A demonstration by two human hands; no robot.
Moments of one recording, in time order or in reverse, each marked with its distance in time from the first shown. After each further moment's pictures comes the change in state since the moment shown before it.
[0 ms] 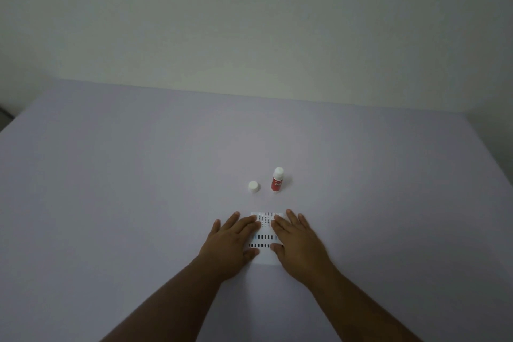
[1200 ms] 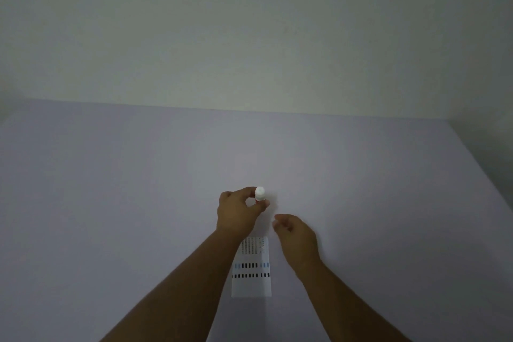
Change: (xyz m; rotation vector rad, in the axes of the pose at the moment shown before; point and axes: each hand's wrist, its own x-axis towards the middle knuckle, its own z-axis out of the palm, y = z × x) left_hand 0.093 0.053 -0.071 -0.789 0.366 -0.329; right_hand 0.037 0.013 -0.036 0.947 0.290 0.593
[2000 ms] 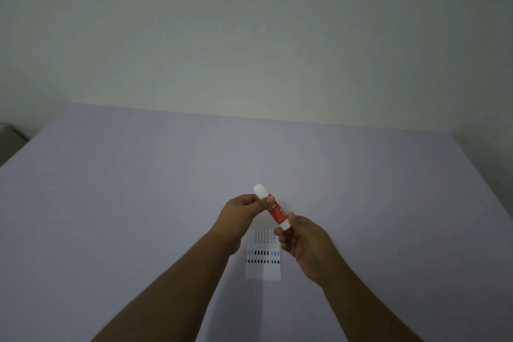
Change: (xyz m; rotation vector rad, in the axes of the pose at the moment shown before) left_hand -0.073 0.027 -0.056 -0.559 -0.211 -0.120; right_hand -0.053 -0.026 -0.029 0.756 -0.369 0.159
